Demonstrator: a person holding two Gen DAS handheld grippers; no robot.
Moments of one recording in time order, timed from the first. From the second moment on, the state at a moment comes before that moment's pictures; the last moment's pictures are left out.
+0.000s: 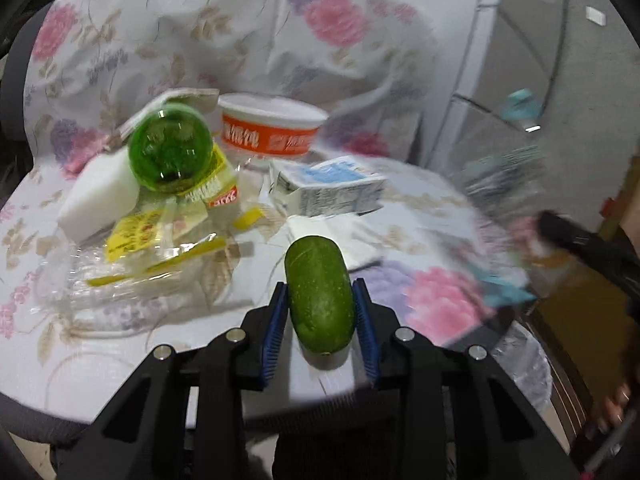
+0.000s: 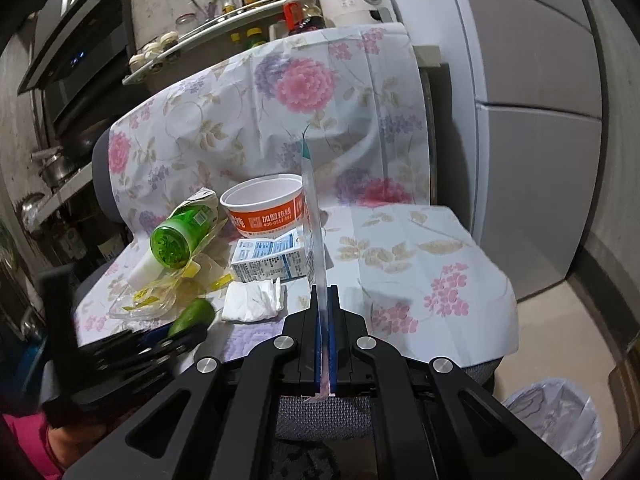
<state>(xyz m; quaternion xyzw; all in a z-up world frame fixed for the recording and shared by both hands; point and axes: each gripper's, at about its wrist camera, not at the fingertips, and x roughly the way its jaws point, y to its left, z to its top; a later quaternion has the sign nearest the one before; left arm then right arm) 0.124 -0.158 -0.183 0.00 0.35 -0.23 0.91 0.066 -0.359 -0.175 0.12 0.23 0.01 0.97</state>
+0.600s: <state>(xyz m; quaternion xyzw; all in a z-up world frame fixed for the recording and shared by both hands) 0.084 -0.232 -0.126 0.01 0.29 -0.39 0.88 -0.007 -0.404 -0.162 0.15 0.22 -0.08 0.96</state>
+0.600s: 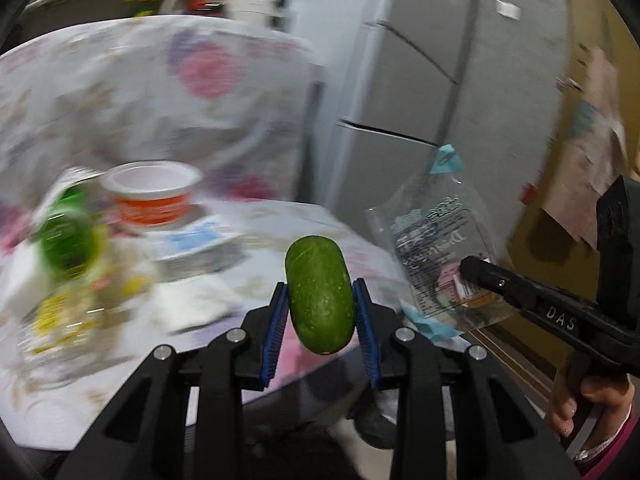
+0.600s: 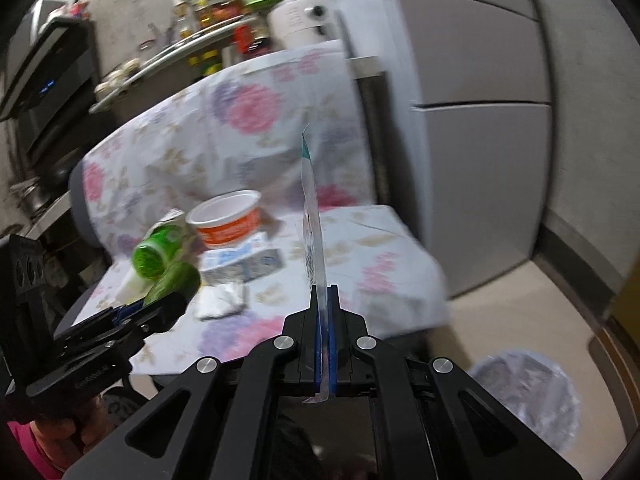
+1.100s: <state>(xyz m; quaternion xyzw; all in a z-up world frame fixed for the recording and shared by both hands) 0.026 -0.394 -0.163 0.08 0.31 -0.54 0.78 -0.117 -0.530 -0.245 0.27 0.26 -0.24 0.90</state>
